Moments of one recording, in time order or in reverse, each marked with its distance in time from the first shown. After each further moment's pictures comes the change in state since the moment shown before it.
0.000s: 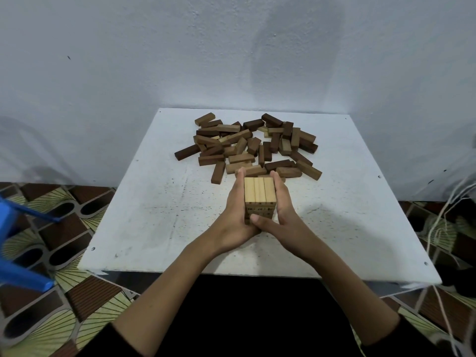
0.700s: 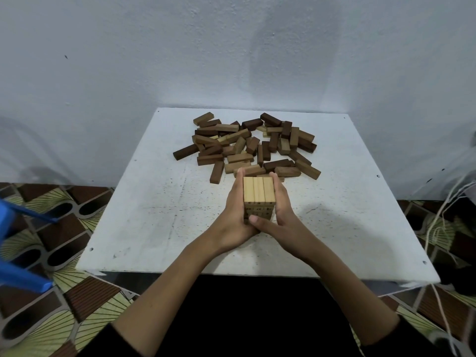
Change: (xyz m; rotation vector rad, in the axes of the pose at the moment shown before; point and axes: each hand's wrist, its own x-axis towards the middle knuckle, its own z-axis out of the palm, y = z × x) left_hand 0.005 -0.012 0.005 0.013 0.006 -0.054; right_hand -0.002 -0.001 0.000 0.007 -0.016 0.037
